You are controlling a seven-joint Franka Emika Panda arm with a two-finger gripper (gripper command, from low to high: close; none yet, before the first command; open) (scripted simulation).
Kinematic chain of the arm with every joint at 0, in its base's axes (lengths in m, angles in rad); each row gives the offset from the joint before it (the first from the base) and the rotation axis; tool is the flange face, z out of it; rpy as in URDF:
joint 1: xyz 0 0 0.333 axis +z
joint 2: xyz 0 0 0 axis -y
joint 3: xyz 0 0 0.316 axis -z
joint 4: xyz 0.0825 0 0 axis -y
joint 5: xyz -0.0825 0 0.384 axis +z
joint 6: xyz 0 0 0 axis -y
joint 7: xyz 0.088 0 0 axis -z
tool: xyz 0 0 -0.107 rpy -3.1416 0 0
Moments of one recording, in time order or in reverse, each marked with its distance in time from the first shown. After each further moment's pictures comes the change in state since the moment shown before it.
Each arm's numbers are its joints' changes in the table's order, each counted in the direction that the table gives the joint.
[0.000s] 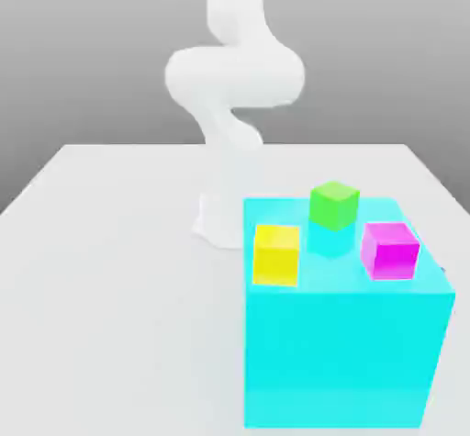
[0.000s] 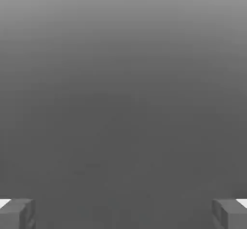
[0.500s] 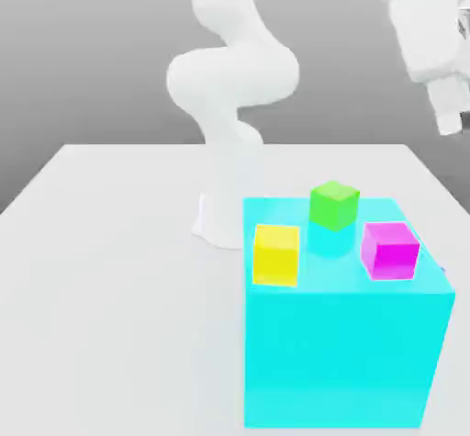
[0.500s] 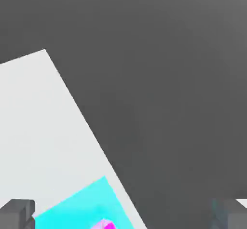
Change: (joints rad) arm 0.435 -0.395 -0.024 -0.200 0.041 0.234 -0.684
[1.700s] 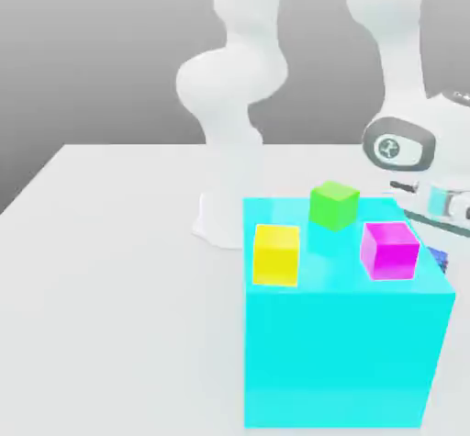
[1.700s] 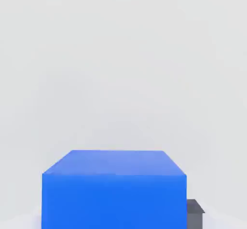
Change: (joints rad) arm 0.380 -0.438 -0.099 -0.196 -0.087 0.256 -0.647
